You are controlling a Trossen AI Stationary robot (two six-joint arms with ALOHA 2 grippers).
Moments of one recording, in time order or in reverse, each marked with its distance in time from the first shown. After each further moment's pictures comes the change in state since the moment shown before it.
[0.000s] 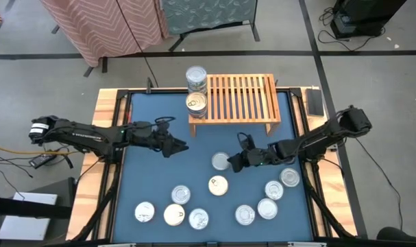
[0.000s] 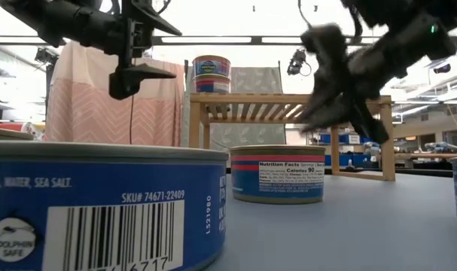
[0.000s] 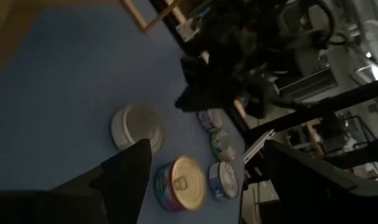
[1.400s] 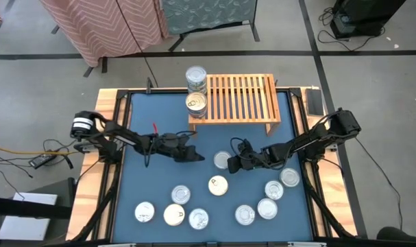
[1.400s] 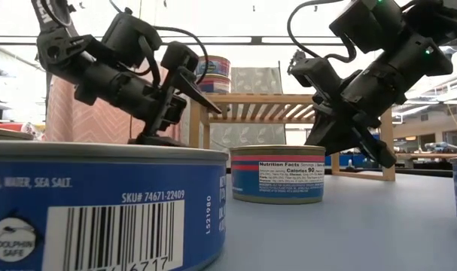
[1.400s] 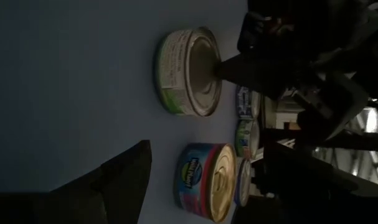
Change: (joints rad) left arm -0.001 0.622 0.001 0.496 0.101 -0.401; right arm -0.003 0.173 0.005 -0.025 0.009 0.093
